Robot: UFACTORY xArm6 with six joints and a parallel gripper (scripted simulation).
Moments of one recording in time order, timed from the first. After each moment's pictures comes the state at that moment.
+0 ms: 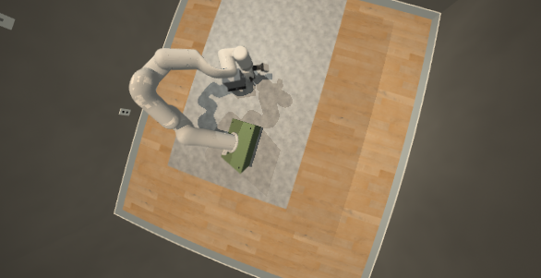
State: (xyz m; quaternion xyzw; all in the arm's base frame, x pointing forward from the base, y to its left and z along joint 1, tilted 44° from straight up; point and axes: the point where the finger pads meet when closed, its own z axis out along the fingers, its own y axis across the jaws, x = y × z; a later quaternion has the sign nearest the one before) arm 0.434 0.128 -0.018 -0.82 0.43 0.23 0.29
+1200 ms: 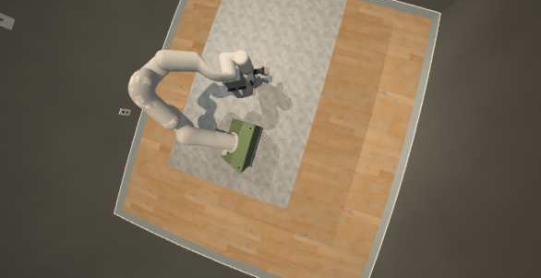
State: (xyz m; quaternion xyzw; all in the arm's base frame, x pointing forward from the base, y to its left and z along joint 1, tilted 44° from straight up) arm 0.416 0.121 -0.027 -0.82 0.43 0.23 0.29
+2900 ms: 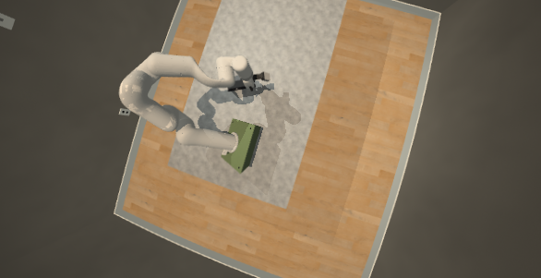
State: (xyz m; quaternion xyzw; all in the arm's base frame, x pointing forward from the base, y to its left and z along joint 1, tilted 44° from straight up) arm 0.379 0.071 -0.011 -0.82 0.43 0.23 0.29
